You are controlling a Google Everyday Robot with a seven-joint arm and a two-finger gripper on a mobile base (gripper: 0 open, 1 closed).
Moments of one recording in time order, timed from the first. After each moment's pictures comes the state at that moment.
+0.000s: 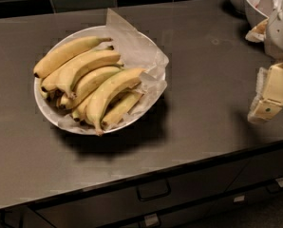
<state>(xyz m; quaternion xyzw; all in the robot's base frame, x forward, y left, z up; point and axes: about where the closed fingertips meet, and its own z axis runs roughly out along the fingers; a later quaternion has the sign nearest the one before) 0.438 -0.216 0.978 -0.60 0.78 -0.04 0.16</state>
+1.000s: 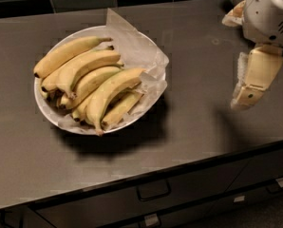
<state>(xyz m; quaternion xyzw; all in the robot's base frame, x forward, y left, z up) 0.451 -0.173 1.001 -0.65 0.74 -0.04 0.18</state>
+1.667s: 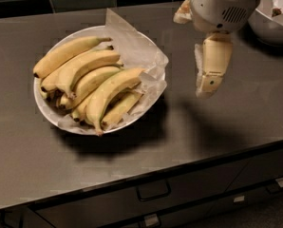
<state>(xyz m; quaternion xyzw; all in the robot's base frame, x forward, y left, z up) 0.479 -0.103 0.997 -0.73 0.66 -0.01 0.16</state>
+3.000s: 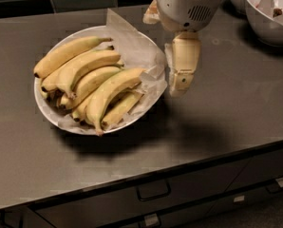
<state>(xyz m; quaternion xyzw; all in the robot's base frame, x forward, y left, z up) 0.485 -0.049 0.995 -0.77 0.61 0.01 0.17</state>
